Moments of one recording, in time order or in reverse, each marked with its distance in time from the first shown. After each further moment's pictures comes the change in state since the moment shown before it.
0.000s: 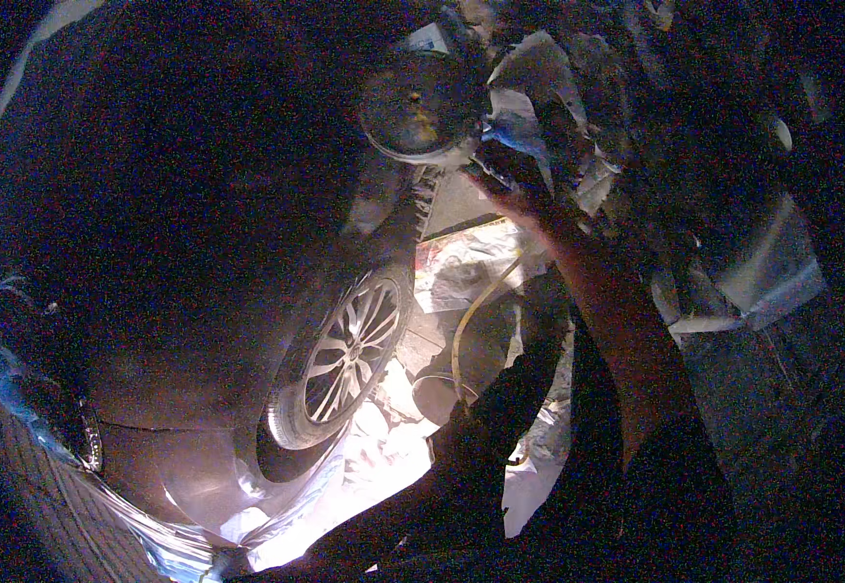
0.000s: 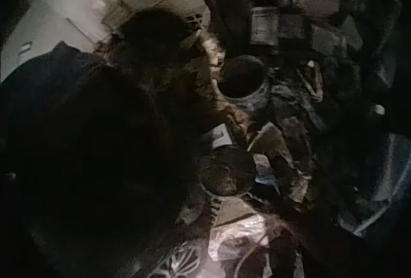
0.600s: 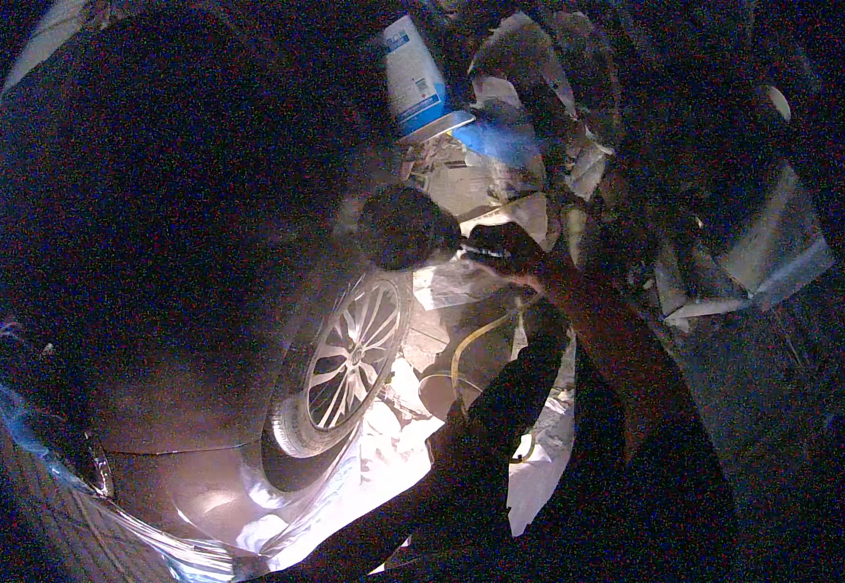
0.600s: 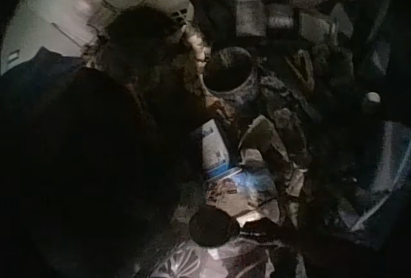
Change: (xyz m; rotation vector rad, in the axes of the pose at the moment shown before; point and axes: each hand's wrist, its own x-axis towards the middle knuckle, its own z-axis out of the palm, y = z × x) left_hand 0.000 0.017 -0.026 0.146 -0.021 -0.039; right_hand -0.106 0.029 0.028 0.050 -0.365 -0.037
